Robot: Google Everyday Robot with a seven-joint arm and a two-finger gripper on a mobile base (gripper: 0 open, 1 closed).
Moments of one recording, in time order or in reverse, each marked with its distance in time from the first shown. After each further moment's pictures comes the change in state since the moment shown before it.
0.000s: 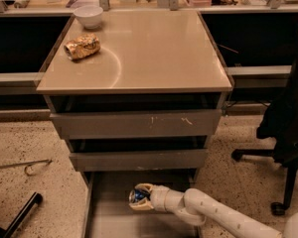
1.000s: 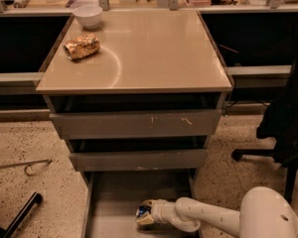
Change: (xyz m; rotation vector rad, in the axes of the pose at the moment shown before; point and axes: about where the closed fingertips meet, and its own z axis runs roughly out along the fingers) arm 0.156 0.027 0.029 -0.022 0.326 0.115
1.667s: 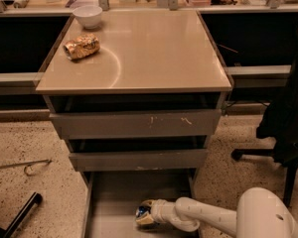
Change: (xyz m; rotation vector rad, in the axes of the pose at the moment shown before) arm 0.008 0.000 0.008 -0.010 -0.003 0.015
